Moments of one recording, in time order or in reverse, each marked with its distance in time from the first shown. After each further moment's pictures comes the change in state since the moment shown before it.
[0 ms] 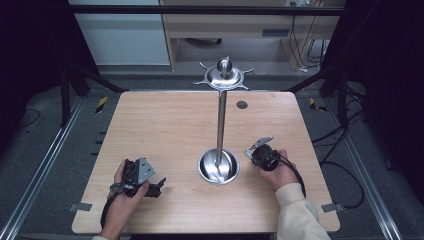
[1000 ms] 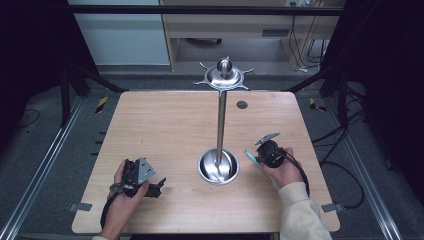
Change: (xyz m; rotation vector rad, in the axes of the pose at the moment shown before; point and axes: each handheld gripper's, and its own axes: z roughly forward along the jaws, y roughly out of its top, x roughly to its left) left arm 0.000 0.000 -0.001 -0.004 0.000 0.001; right arm -0.013 0.004 -0.018 0.023 -0.009 0.110
